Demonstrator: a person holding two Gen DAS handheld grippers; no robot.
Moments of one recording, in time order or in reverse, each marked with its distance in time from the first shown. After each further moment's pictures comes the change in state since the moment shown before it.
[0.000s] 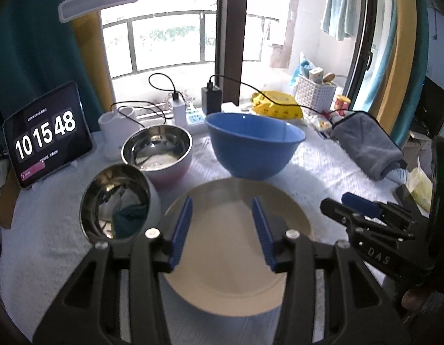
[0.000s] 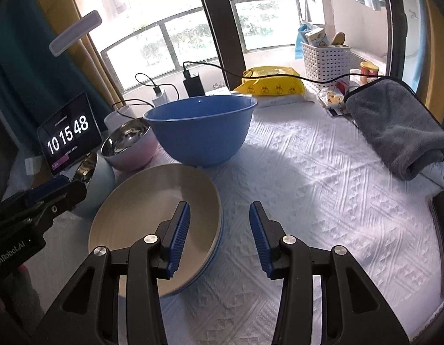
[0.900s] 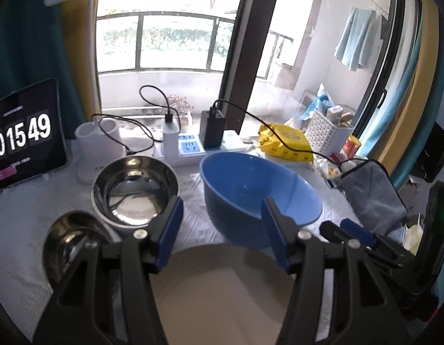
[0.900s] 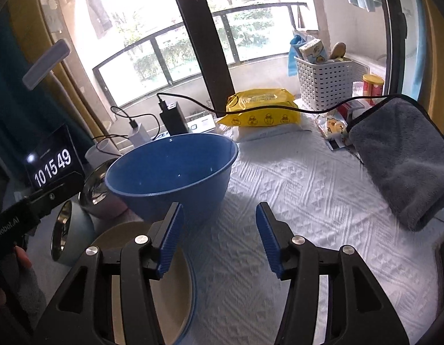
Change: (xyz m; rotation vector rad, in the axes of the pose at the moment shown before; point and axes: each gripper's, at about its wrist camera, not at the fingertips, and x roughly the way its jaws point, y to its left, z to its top) left arm 0.070 0.017 0.063 -0.142 -0.049 -0.059; right arm 0.047 -0.034 0.060 0.052 -0.056 0.003
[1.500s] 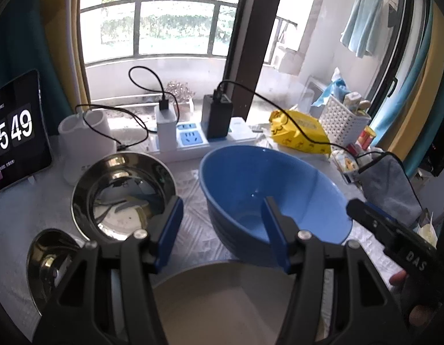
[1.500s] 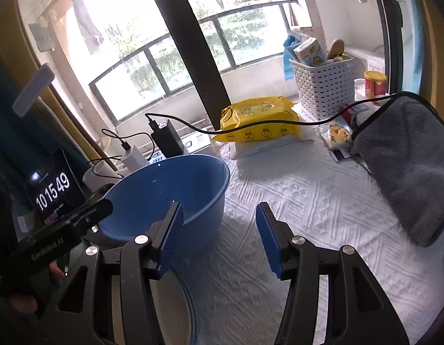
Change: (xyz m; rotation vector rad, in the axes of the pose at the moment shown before) left arm 0.051 0.005 0.010 0.013 0.080 0.023; right arm 0.022 -0.015 0.026 0.077 -0.014 0.031
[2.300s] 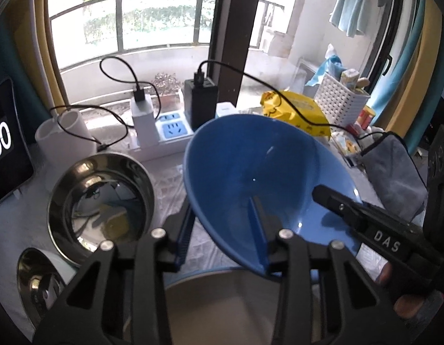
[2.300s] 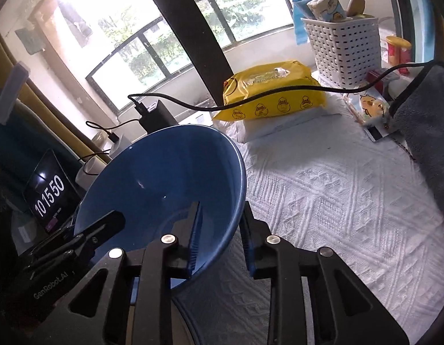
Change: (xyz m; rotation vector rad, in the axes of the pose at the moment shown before) left arm 0.027 -0.012 0.003 0.077 0.058 -0.021; right arm 0.053 -0.001 0.005 0.054 0.098 0.039
